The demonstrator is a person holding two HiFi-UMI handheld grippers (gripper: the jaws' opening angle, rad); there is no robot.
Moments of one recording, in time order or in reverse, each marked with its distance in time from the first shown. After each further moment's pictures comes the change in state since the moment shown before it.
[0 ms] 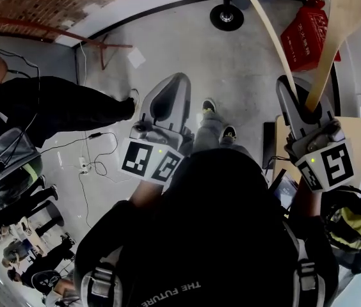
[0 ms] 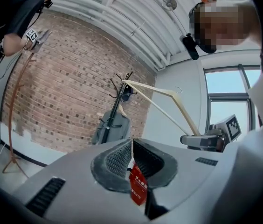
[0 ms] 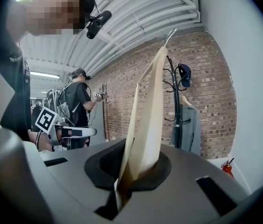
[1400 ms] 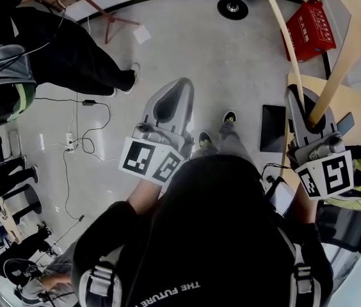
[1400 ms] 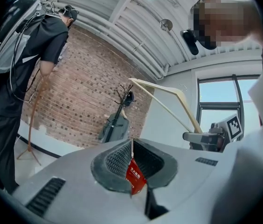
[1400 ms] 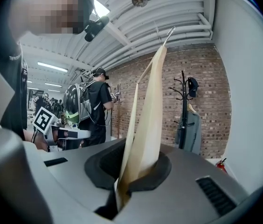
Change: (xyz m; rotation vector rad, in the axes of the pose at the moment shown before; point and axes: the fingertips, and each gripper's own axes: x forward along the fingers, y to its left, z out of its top) left arm -0.278 -0.042 -0.035 -0.056 -0.047 0.019; right arm -0.141 0.234 -0.017 -0.097 0.005 -0.031
